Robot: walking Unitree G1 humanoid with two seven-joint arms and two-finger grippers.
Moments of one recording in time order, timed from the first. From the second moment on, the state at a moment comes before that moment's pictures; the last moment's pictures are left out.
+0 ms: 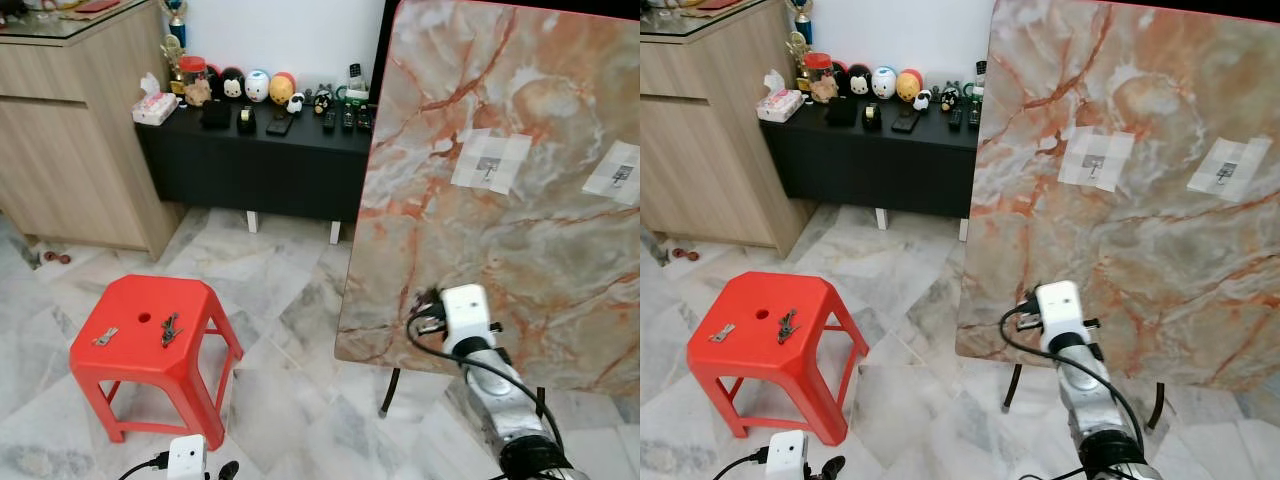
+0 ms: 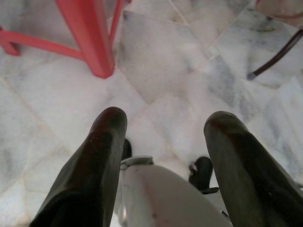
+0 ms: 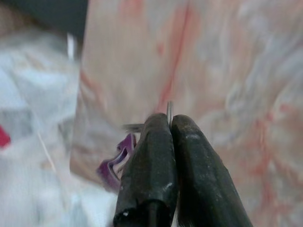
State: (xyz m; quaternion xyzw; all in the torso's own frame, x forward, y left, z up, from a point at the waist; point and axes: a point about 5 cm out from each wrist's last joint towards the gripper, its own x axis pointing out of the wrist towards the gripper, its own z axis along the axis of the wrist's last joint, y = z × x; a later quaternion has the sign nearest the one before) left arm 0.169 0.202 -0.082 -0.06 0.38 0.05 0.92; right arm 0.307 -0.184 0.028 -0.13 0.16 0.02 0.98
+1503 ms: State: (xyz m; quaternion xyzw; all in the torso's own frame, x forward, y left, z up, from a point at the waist) left arm 0.165 0.202 -0.084 -0.06 0.40 0.04 0.92; right arm 0.336 -0.210 0.092 -0.14 0.04 -0.19 0.97
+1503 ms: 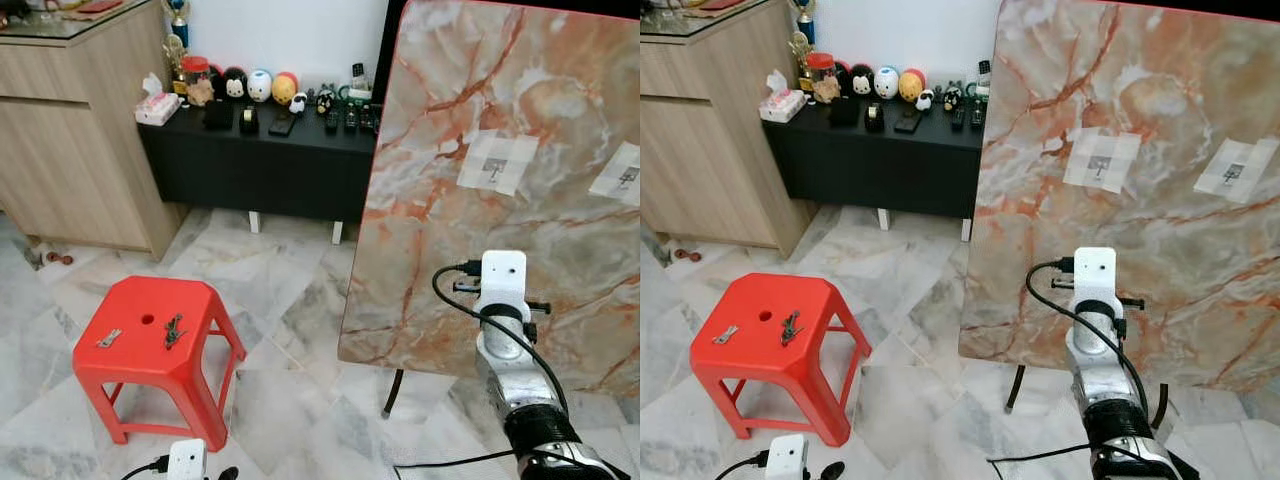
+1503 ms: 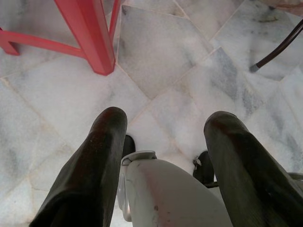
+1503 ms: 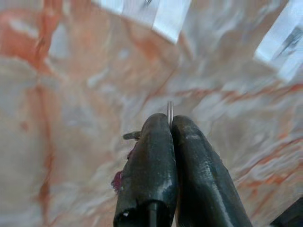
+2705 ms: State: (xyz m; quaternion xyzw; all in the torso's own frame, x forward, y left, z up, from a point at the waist) left arm 0.164 0.200 -0.085 -0.06 0.40 0.04 0.92; right arm 0.330 -0.220 0.096 -0.22 -0.01 -0.26 0.94
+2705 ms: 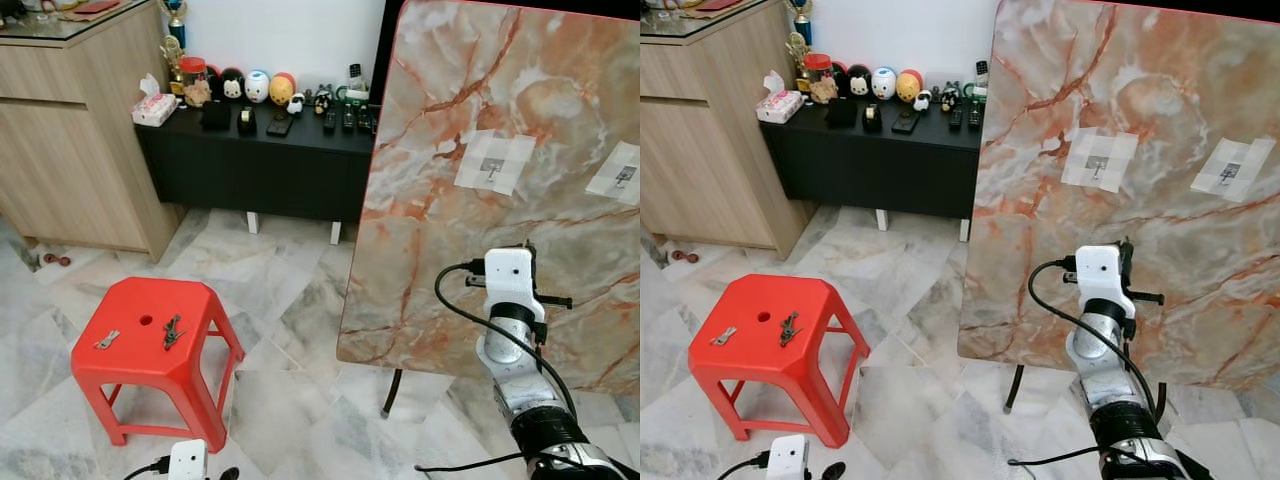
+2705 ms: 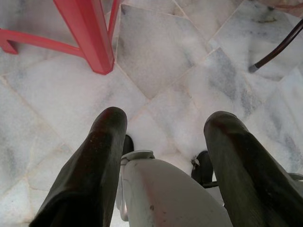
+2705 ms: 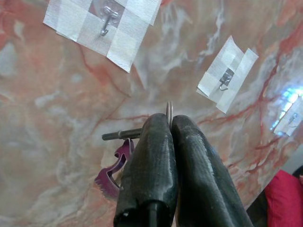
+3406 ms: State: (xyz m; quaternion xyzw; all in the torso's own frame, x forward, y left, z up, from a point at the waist) left arm 0.164 0.201 -0.085 -0.07 0.39 0.05 0.91; right arm 0.328 -0.224 0.089 -0.17 0.01 -0.27 0.95
